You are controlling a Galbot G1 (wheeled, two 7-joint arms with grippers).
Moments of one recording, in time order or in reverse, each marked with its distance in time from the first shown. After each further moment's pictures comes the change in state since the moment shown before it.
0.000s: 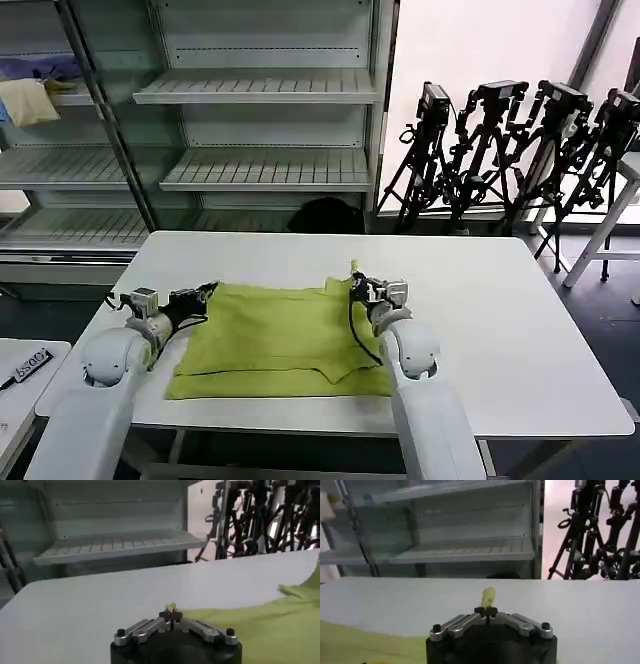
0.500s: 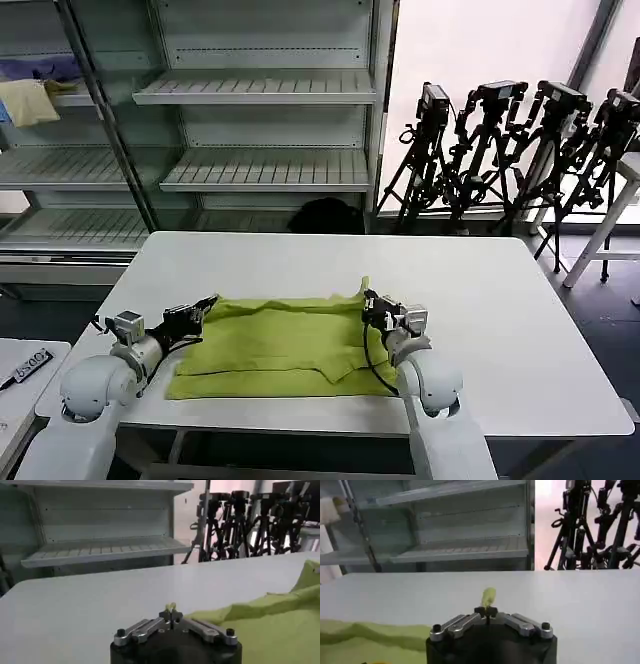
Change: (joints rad) left arm 0.173 0.028 -0.070 -0.154 -0.049 -0.024 0.037; right arm -0.173 -0.054 0.027 0.162 0.010 0.001 -0.019
